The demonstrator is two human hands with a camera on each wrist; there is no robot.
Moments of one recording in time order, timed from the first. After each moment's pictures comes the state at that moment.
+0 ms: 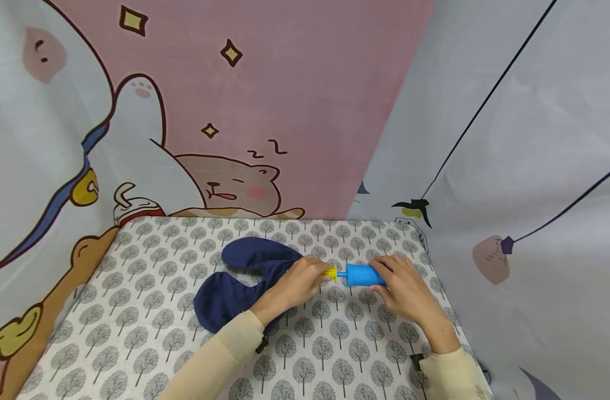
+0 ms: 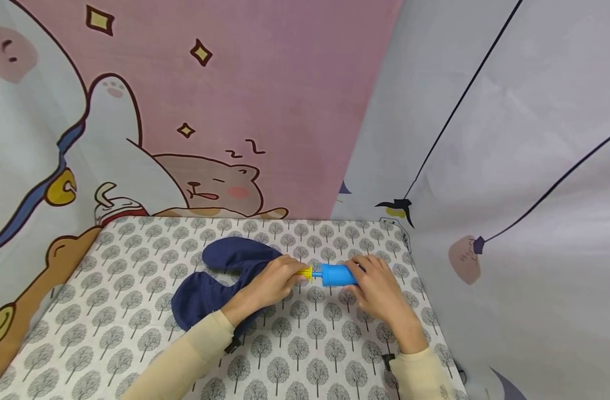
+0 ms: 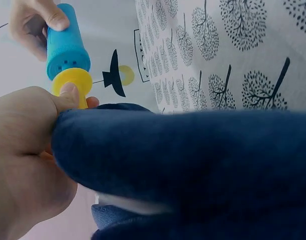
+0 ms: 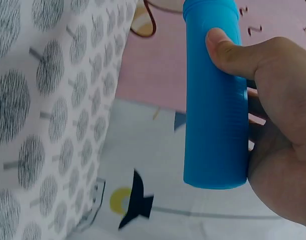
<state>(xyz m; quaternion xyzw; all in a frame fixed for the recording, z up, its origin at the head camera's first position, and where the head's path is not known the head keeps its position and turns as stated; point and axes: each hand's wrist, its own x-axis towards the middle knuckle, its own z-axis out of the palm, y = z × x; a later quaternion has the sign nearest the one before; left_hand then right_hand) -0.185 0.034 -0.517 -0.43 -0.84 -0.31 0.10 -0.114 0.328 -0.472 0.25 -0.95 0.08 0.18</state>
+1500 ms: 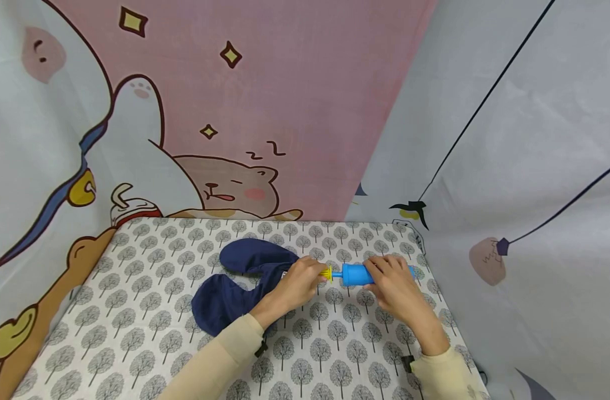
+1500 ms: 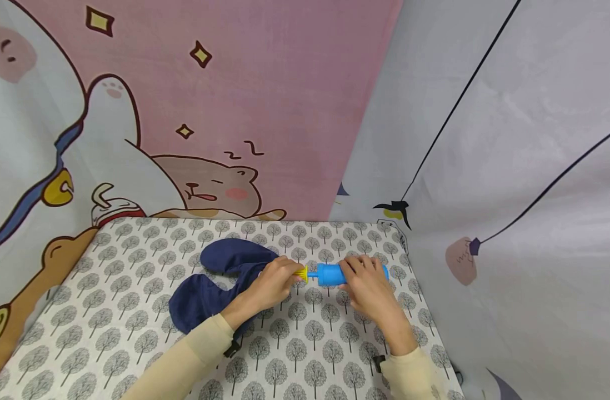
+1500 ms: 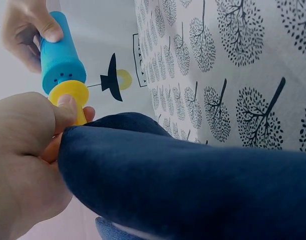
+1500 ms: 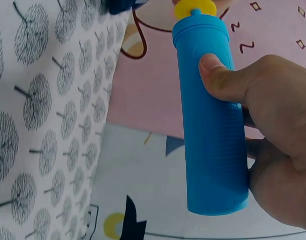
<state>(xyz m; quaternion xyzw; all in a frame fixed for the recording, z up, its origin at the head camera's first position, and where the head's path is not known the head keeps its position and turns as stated) -0.188 0.039 -0.532 -0.43 -0.84 -0.31 0.16 -0.112 0.313 -0.466 0.26 -0.94 0.03 0.21</state>
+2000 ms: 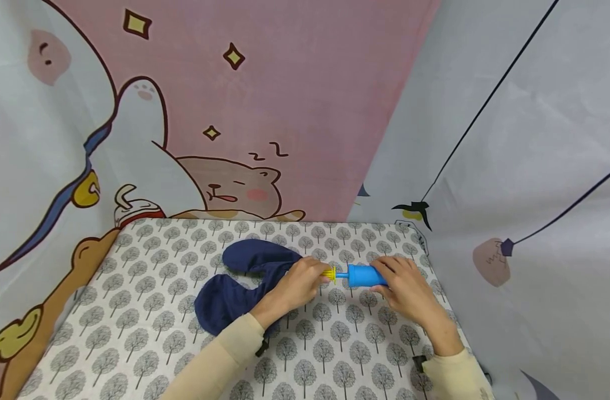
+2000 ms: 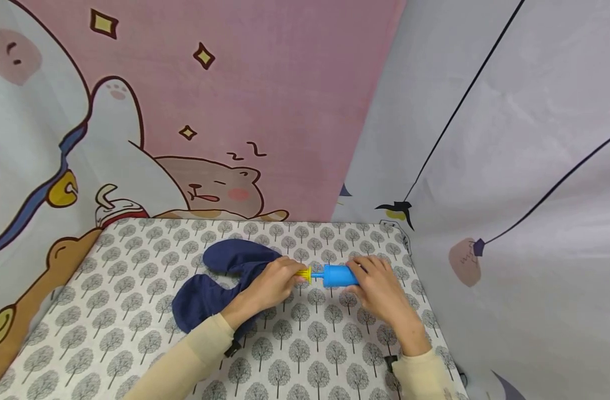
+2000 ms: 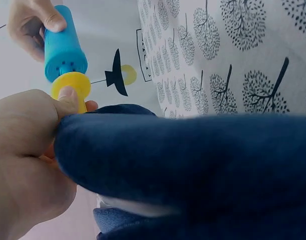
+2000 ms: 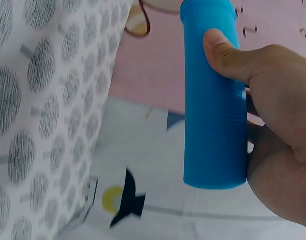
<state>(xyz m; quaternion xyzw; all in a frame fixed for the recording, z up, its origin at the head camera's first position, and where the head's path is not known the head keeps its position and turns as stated) -0.179 0.032 -0.508 -0.43 -0.84 -0.29 0.13 -0.112 0.328 -0.463 0.25 -0.95 0.06 0.19</state>
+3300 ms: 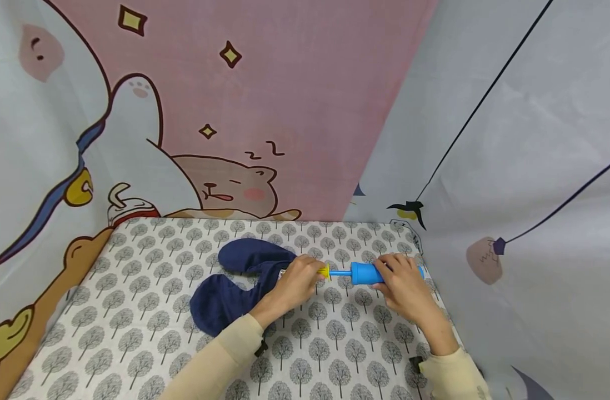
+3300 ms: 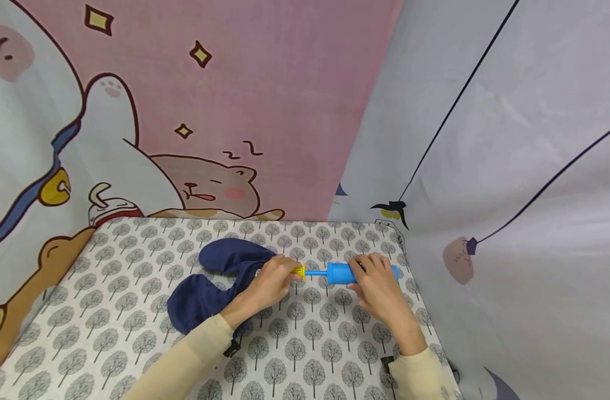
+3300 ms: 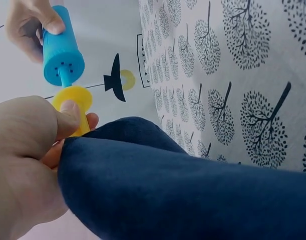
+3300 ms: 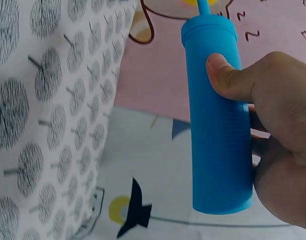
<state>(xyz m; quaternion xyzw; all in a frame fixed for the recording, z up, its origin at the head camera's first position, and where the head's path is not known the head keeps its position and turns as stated) -0.190 0.041 -0.540 -0.40 -0.85 -0.32 0.15 -0.110 0.330 -0.462 0.25 -0.94 0.03 0.22</state>
